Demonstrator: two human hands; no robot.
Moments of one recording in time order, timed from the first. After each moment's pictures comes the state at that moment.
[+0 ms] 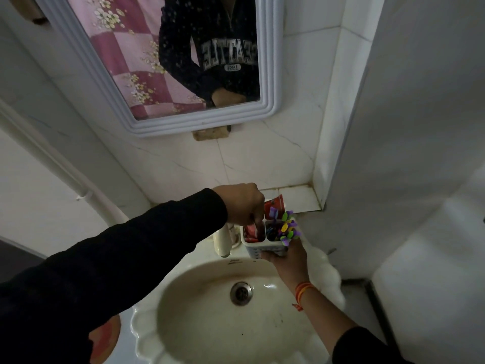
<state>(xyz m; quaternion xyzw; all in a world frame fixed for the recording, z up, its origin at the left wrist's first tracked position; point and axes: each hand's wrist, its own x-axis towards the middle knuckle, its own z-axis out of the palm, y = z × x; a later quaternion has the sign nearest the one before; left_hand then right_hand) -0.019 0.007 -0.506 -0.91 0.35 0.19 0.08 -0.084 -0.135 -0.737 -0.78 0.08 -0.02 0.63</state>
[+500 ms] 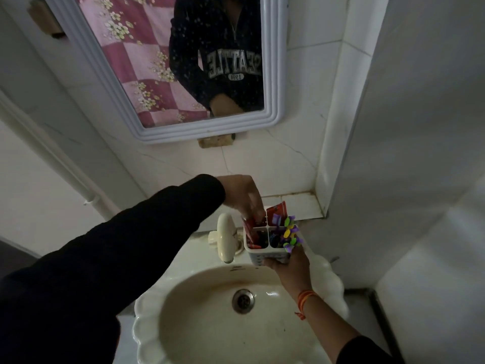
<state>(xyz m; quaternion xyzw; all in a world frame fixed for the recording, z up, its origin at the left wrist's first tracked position) 0.013 0.023 -0.494 -0.93 0.19 0.31 -0.09 -0.086 -0.134 -0.735 -0.78 0.07 -0.02 0.62</state>
